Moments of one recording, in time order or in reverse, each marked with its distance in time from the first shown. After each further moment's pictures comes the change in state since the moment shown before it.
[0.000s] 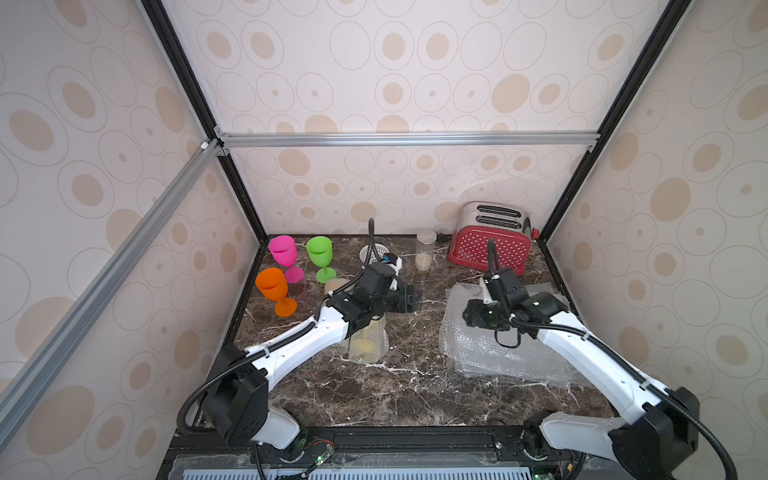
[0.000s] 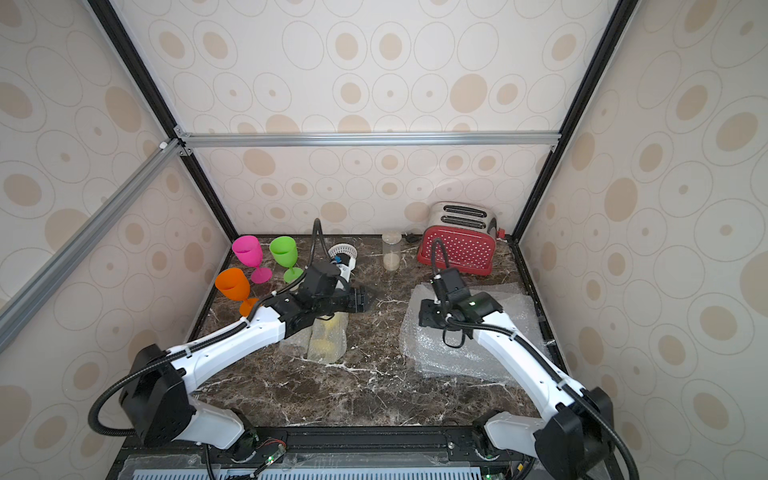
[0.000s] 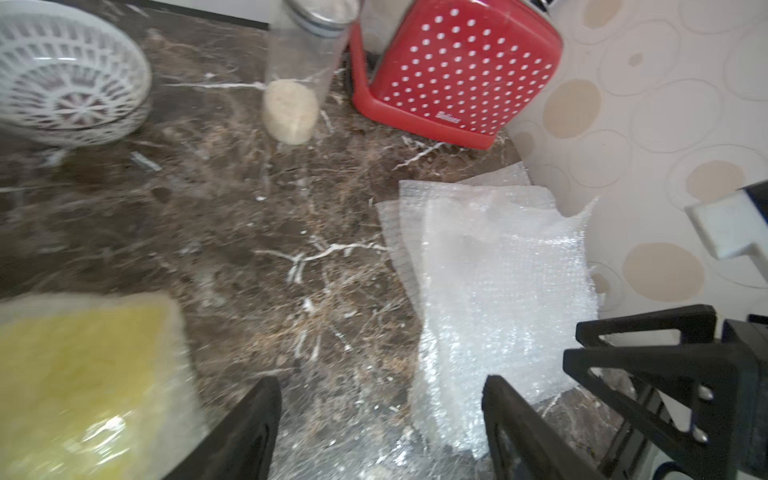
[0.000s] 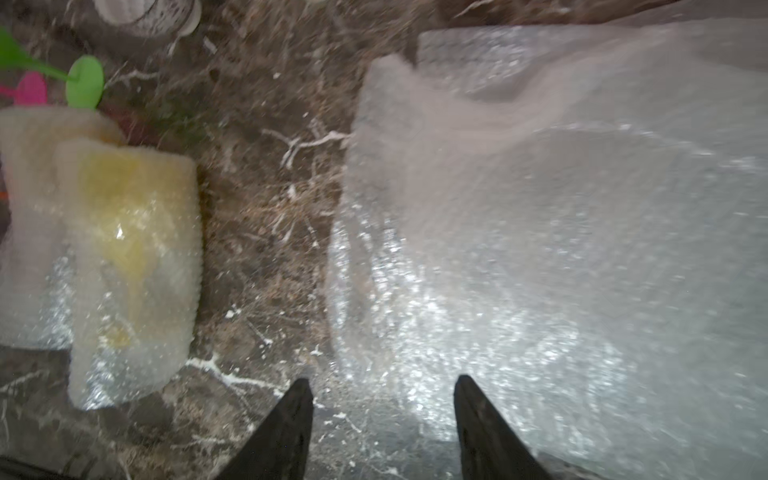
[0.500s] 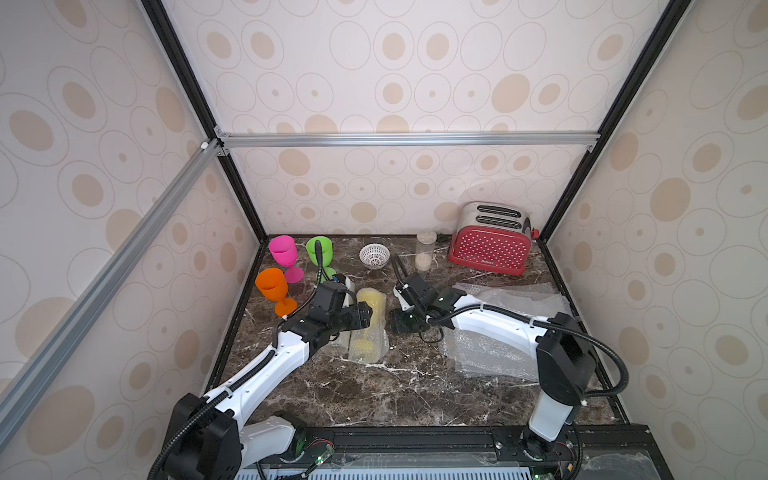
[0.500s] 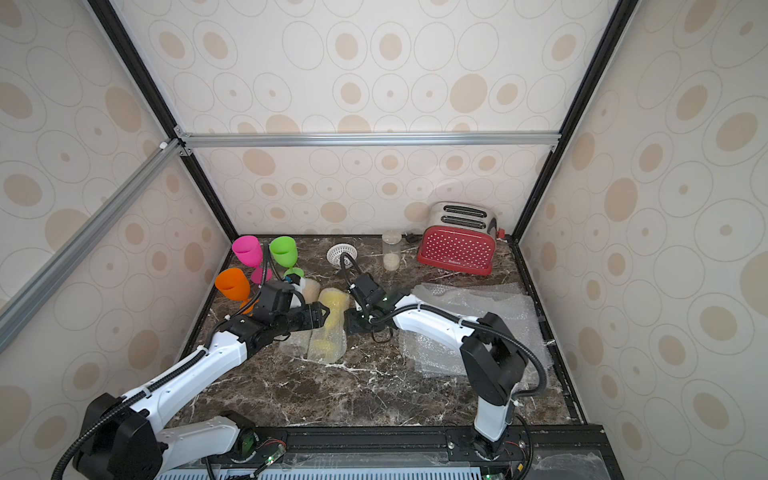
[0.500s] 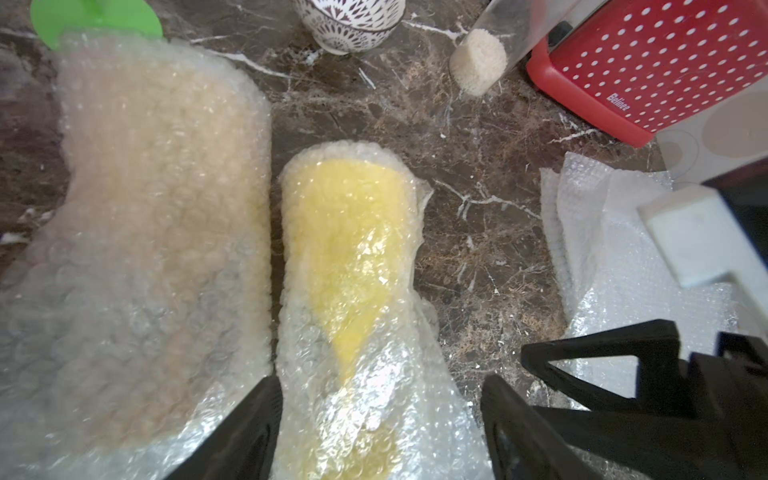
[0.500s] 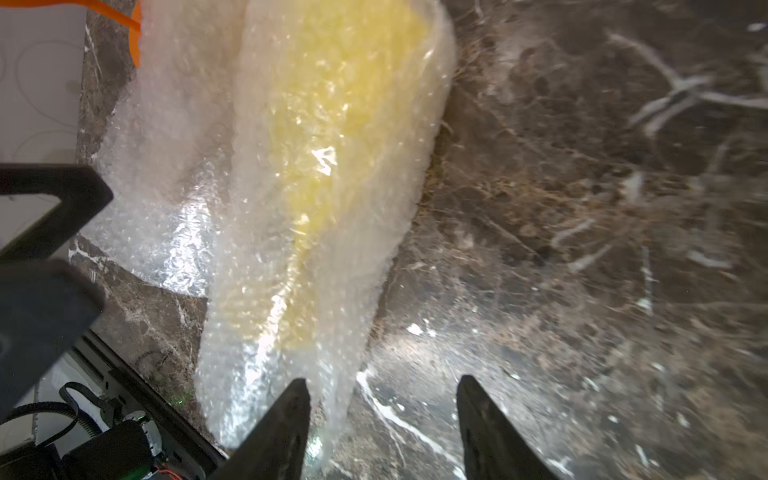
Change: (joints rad) left arm 0.237 -0.245 -0.285 -0.109 0.030 0.027; right arm 0.333 0.525 0.287 0.240 -0.140 0.059
